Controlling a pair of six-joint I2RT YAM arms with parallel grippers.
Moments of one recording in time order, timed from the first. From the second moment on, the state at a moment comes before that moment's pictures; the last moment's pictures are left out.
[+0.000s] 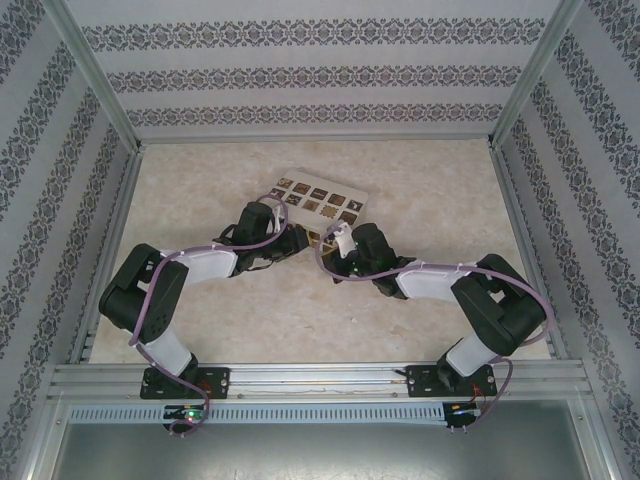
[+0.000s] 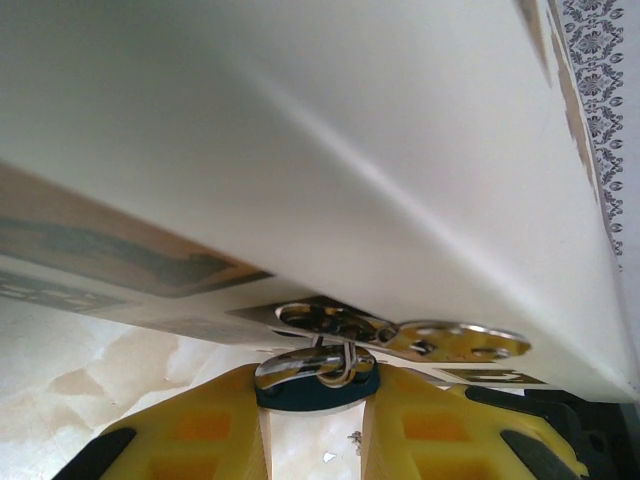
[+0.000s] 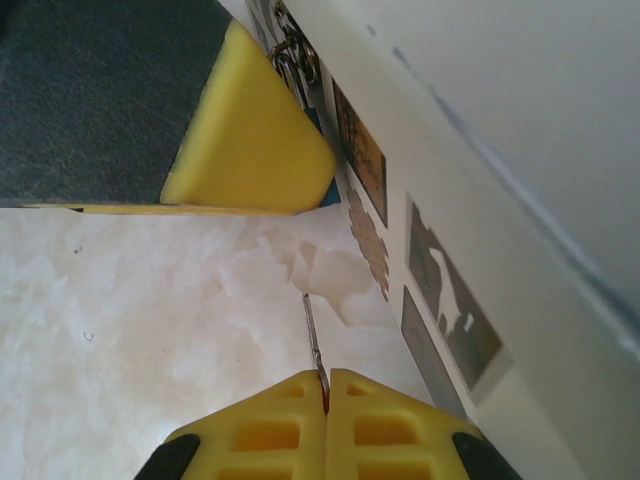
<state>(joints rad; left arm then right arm) -0.45 1.66 0.79 0.21 0.47 -0.88 0.65 1.58 0.63 0.33 -0.28 0.19</state>
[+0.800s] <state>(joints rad) -0.45 1.66 0.79 0.20 0.47 -0.88 0.65 1.64 0.69 0.34 -0.27 0.18</state>
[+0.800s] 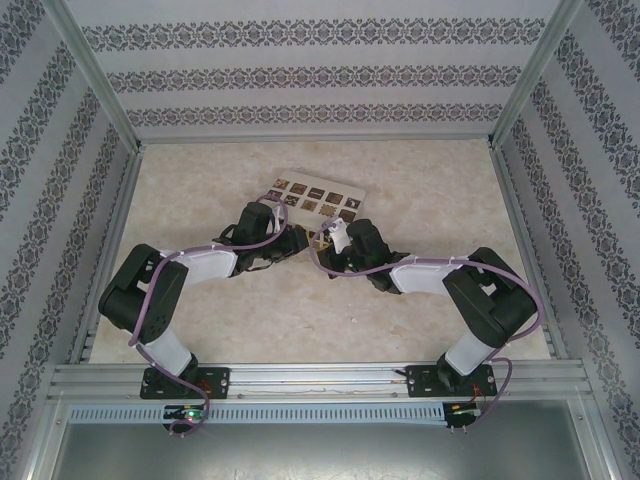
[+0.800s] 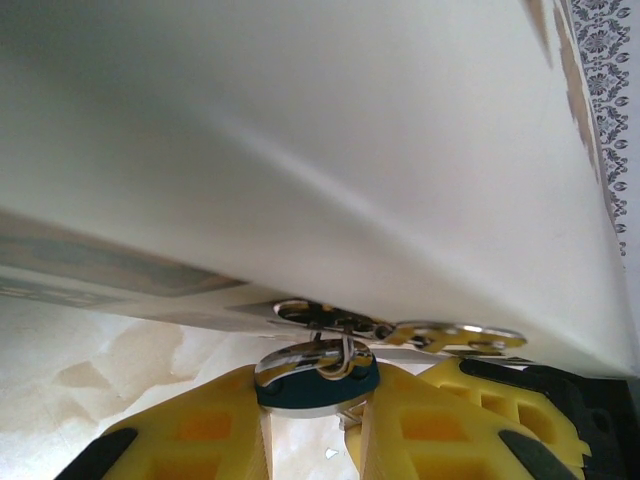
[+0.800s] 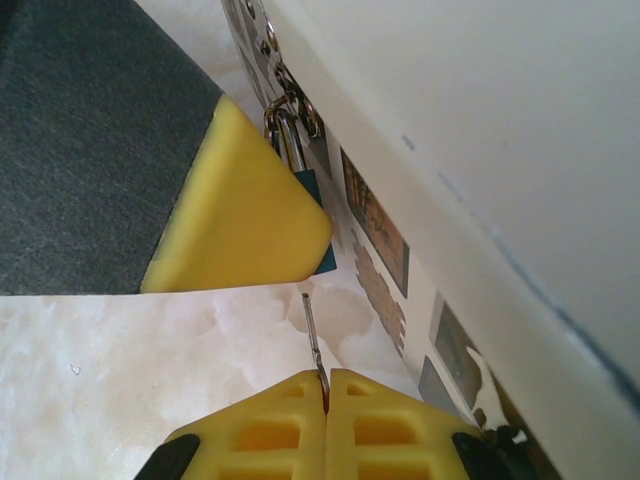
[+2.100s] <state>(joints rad) -0.45 1.66 0.79 0.20 0.45 -0.90 0.65 1.68 0.70 0.39 -0.28 0.21</state>
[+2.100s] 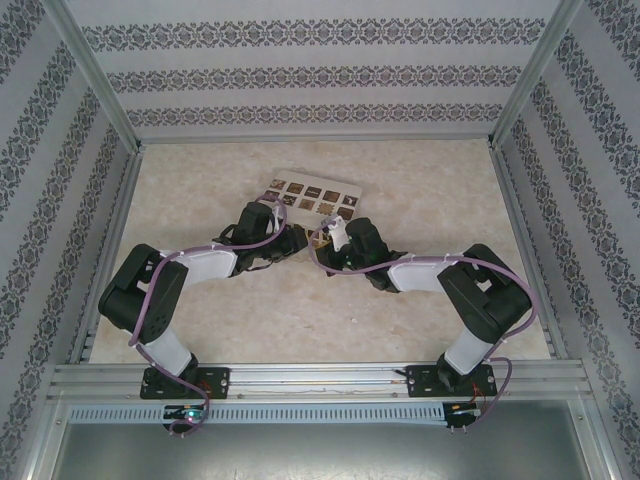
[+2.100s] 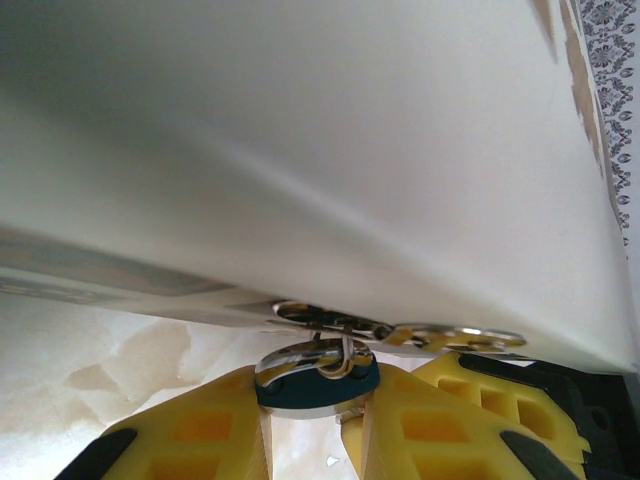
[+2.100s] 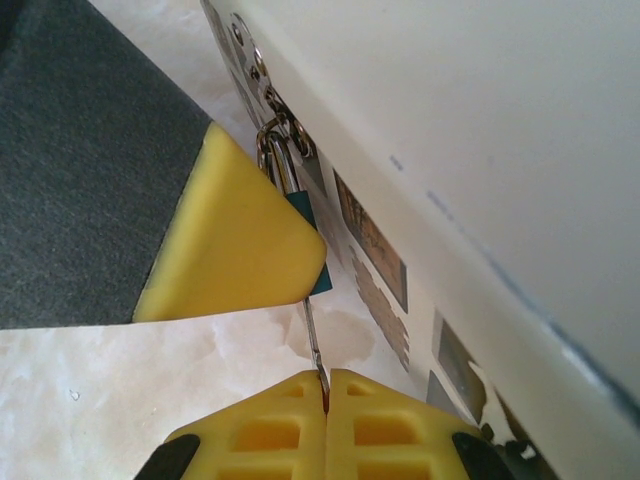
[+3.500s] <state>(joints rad) -0.45 1.66 0.82 0.18 0.44 -0.90 0.62 1.71 0.70 0.50 -0.36 0.22</state>
